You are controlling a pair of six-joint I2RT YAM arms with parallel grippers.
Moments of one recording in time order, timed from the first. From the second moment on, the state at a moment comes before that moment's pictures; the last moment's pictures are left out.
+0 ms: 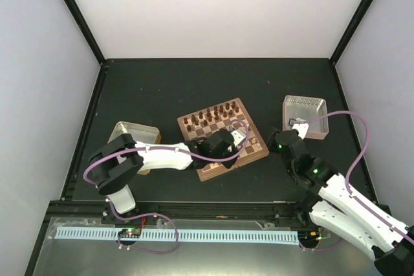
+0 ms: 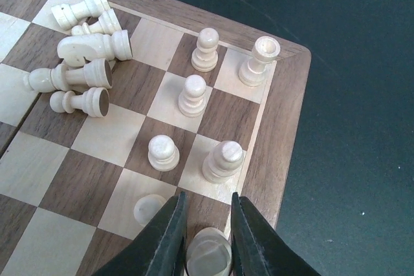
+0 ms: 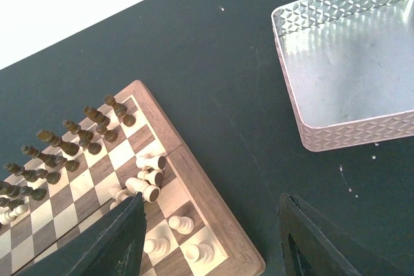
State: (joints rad) left arm -1.06 1.70 0.90 0.06 -0.06 -0.24; right arm 0.69 0.70 0.54 -0.47 0.55 0.77
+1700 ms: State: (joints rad) left arm -1.06 1.67 1.01 -0.11 -0.04 -0.22; right arm 0.68 0.69 0.53 -0.46 0.54 0.77
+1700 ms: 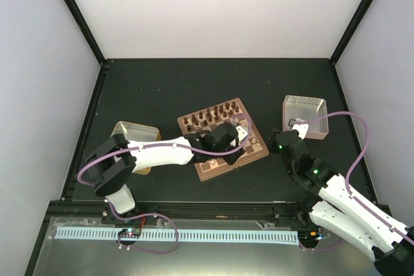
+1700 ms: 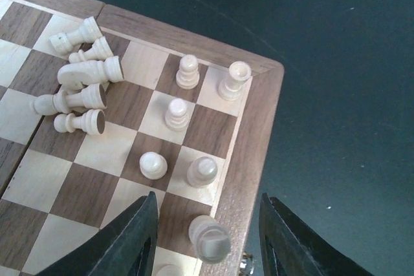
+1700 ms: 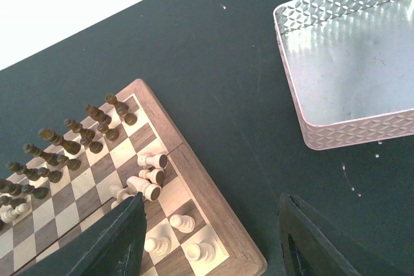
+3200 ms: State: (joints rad) left arm -1.03 1.78 1.18 -0.40 -0.01 -0.29; right arm 0.68 0.68 0.53 -0.46 0.53 0.77
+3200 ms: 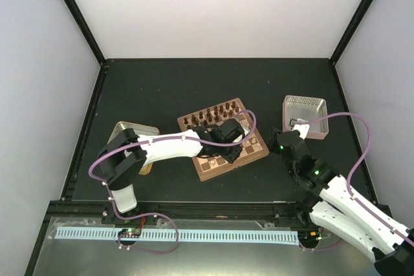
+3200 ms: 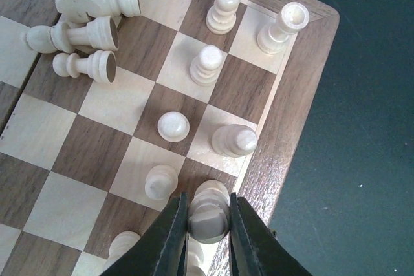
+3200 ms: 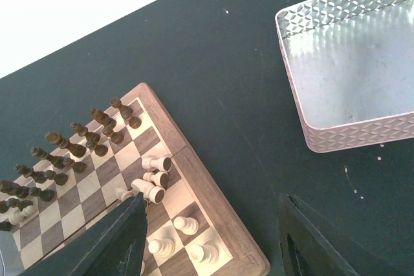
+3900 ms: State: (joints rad) left arm -1.03 1.77 1.19 -0.40 -0.02 -0.29; right arm 0.68 0.68 0.53 -0.46 0.53 0.77
